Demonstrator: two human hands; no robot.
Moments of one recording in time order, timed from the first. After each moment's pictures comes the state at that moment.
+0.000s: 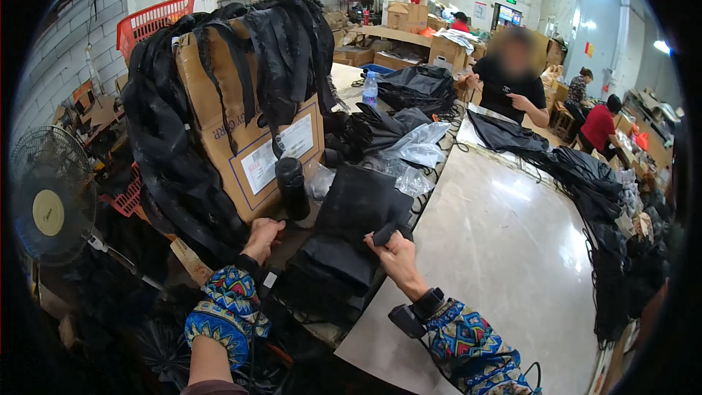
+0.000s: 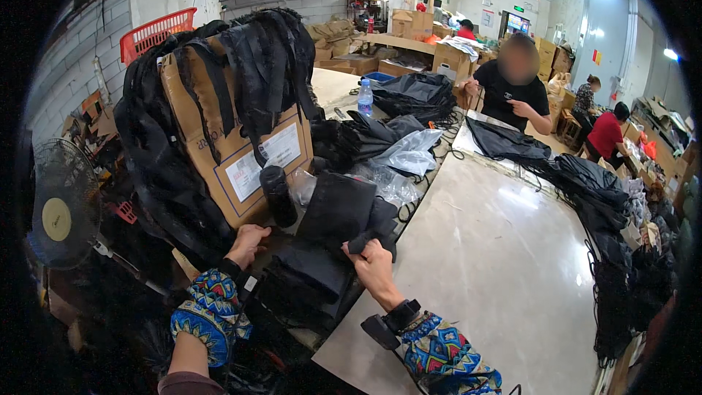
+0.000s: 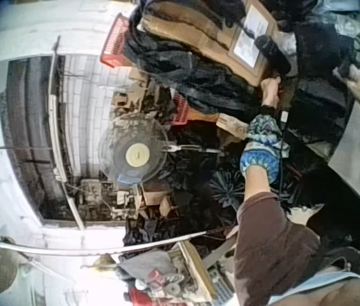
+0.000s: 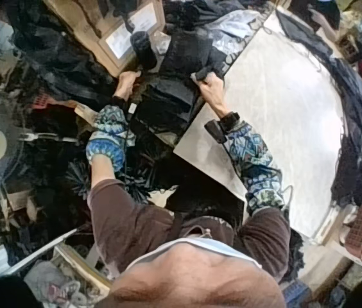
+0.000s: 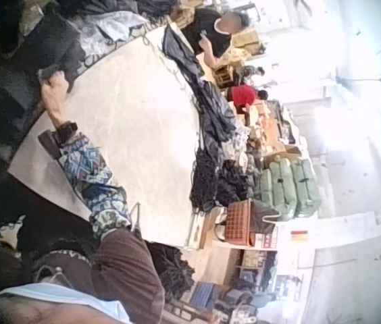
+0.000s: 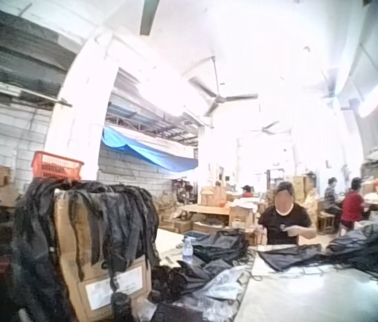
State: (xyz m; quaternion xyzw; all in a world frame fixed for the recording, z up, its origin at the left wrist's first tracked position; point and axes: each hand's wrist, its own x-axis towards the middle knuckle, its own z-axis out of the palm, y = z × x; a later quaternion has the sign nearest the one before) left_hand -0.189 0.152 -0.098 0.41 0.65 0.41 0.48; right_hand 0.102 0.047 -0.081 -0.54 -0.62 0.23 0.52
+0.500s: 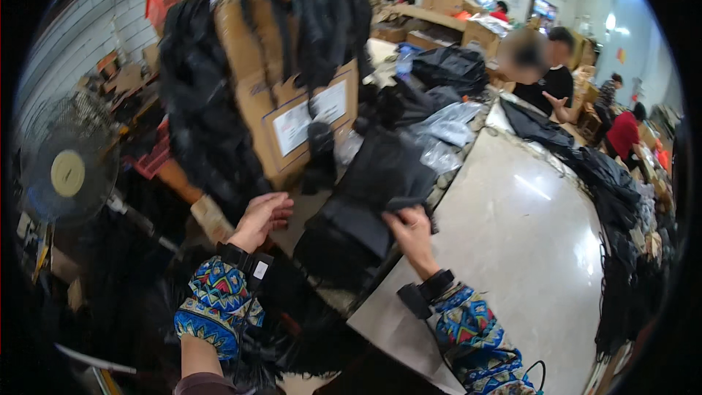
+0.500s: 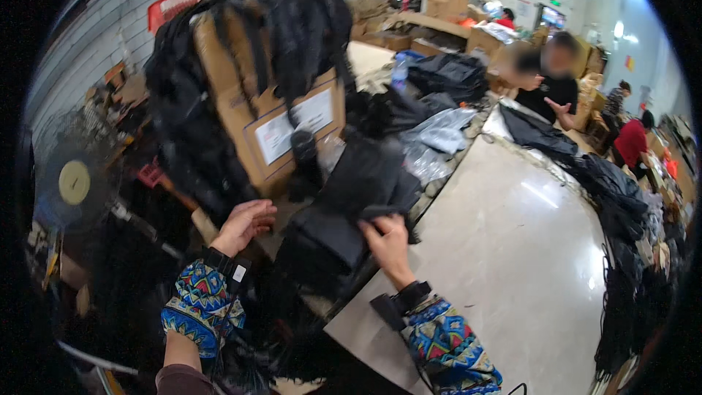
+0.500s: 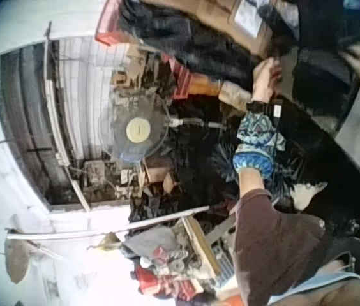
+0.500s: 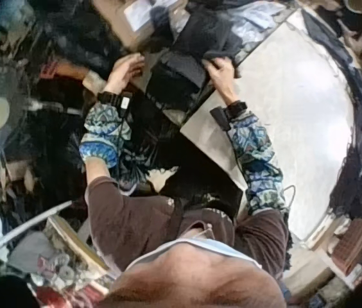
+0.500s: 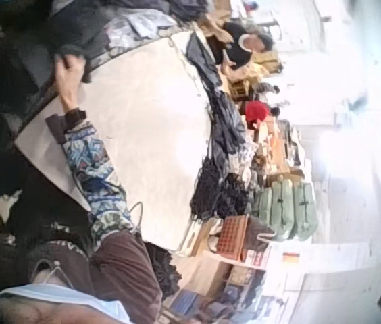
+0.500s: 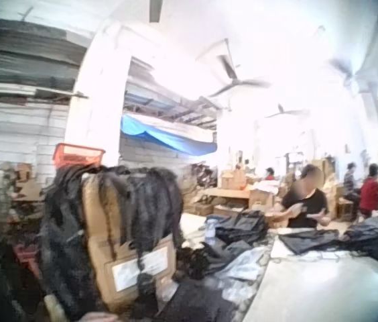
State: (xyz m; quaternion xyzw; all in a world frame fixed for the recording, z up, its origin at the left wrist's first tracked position) left_hand -0.237 0.063 -0.054 0.37 0.55 0.46 0.60; right_hand 0.087 0.042 -0.087 -0.49 -0.64 0.23 0.54
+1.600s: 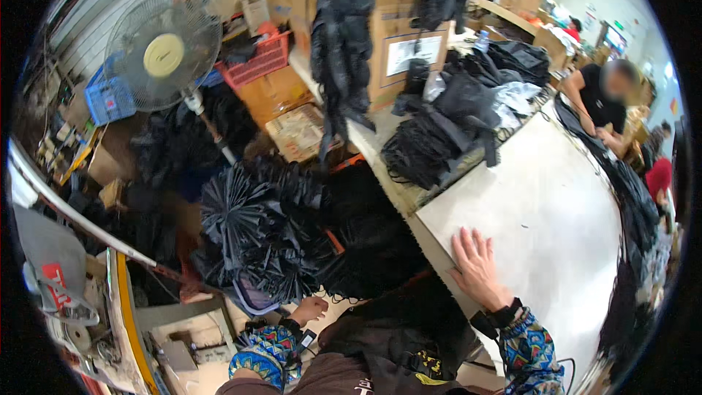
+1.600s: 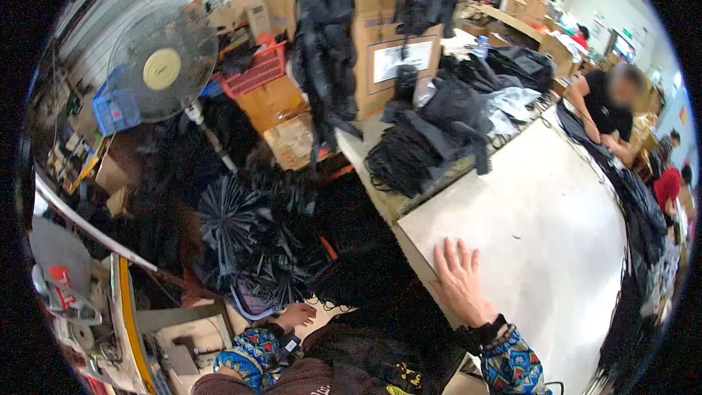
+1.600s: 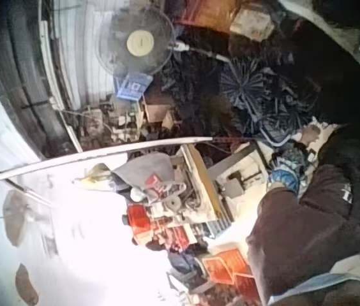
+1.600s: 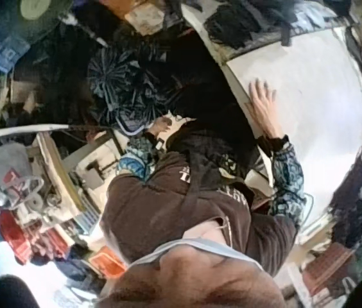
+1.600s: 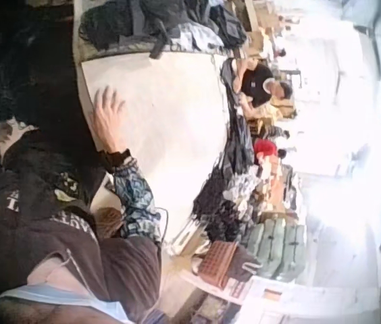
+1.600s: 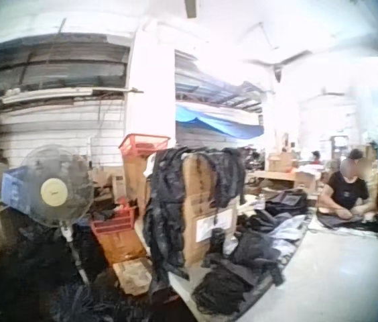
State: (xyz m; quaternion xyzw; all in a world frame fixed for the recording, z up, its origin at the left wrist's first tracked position) left_hand -0.239 -0.351 -0.330 0.32 0.69 0.25 0.60; right_hand 0.145 -0.204 -0.085 -0.45 -0.89 -0.03 0.02
